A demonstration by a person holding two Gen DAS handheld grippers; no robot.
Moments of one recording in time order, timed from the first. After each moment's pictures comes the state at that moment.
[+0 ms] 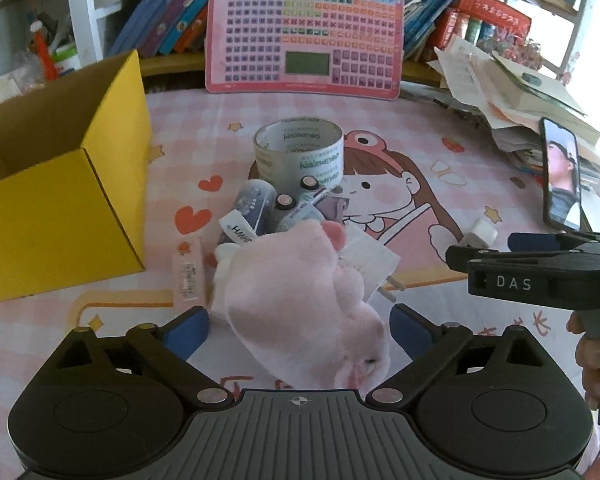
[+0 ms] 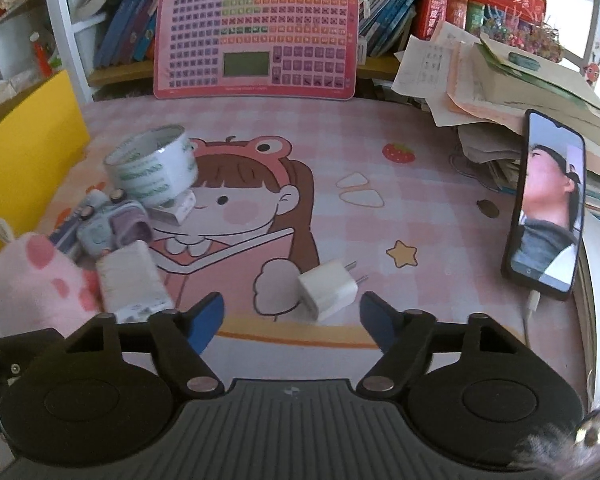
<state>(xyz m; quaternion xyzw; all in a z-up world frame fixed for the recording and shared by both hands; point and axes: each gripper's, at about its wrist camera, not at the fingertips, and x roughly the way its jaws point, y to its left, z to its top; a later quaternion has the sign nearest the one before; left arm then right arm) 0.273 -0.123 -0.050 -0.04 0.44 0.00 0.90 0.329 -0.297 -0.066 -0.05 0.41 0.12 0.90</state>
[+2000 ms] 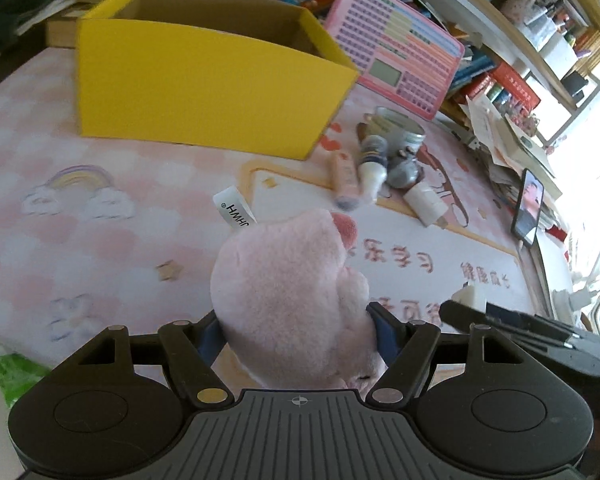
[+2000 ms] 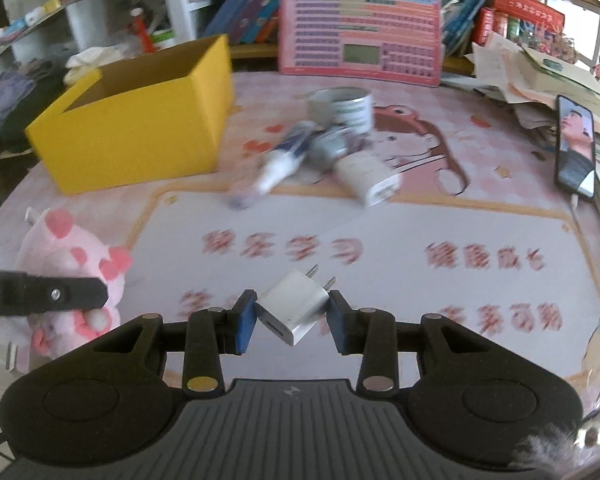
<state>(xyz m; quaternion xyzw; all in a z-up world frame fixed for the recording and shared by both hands) 0.108 0.064 -0.046 -0.21 0.44 -0.03 0.87 0.138 -0.162 -0.036 -0.03 0.41 0.16 0.90</state>
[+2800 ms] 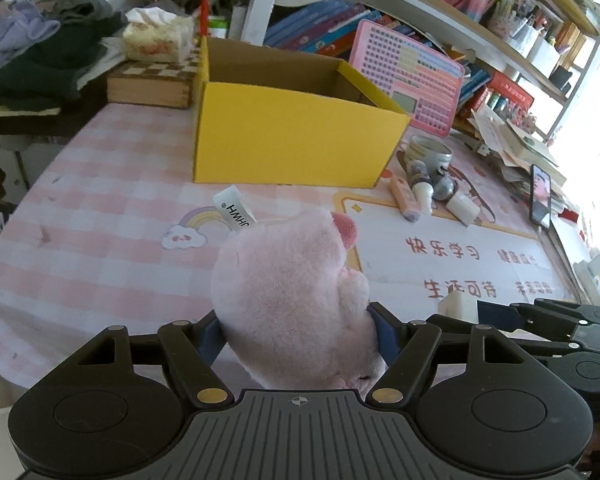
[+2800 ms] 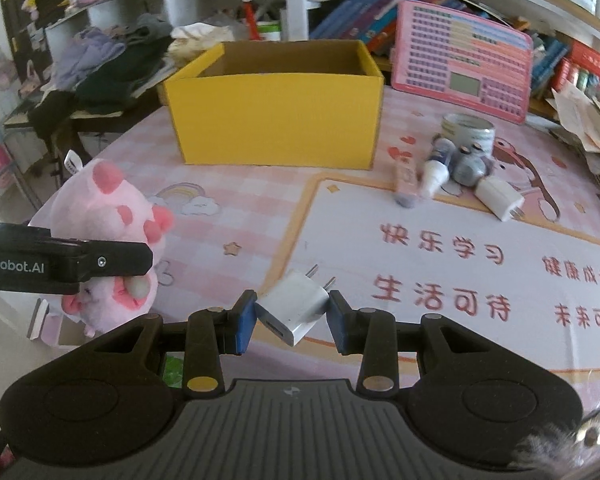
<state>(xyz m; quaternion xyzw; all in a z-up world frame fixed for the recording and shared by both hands) 0.051 0.147 -0.029 -0.14 0.40 -0.03 0.91 0.073 -0.043 -0.026 -0.07 0.39 0.22 0.89</state>
